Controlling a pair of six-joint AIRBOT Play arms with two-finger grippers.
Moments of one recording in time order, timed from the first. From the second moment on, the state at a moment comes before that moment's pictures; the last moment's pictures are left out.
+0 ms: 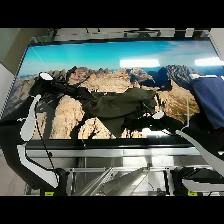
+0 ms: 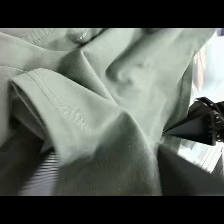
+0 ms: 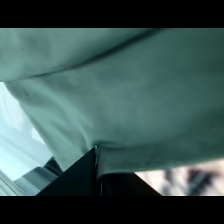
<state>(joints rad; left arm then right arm) 0.02 -1.83 1.51 0.69 -1.41 -0.96 0.43 -1.49 0.67 -0.31 0.67 1.18</state>
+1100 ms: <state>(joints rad) 0.11 -1.77 1.42 0.74 -1.62 -0.93 0.45 -1.49 0.67 -0.30 0.72 1.10</state>
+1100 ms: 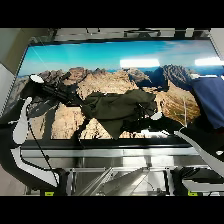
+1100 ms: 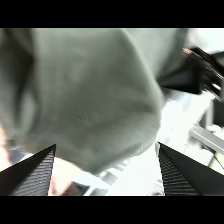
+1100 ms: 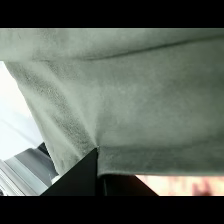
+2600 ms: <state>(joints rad) 0.53 -0.75 1.52 -0.09 -1.26 -0.84 -0.69 -0.72 1.58 -0.03 1.40 0.99</state>
